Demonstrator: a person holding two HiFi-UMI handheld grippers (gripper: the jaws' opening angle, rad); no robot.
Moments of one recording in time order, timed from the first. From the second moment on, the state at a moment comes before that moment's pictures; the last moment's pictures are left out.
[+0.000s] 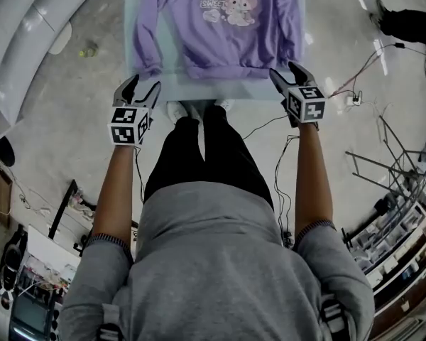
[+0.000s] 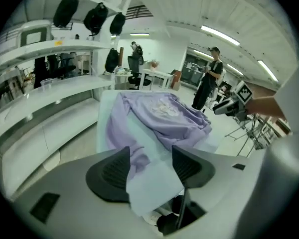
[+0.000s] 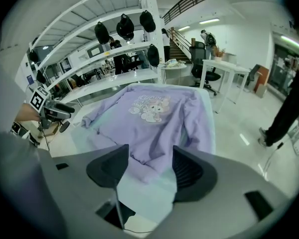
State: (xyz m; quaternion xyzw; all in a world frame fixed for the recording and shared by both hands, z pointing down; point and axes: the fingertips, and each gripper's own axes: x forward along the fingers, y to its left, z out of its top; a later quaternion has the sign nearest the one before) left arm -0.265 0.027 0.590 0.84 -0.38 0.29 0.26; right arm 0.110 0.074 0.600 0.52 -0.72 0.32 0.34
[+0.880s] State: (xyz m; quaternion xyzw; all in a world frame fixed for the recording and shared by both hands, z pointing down) left arm -0.144 0.047 0.674 0.86 -0.29 0.40 0.13; right arm 0.101 0.107 0.690 0.45 -0.73 0.29 0.42
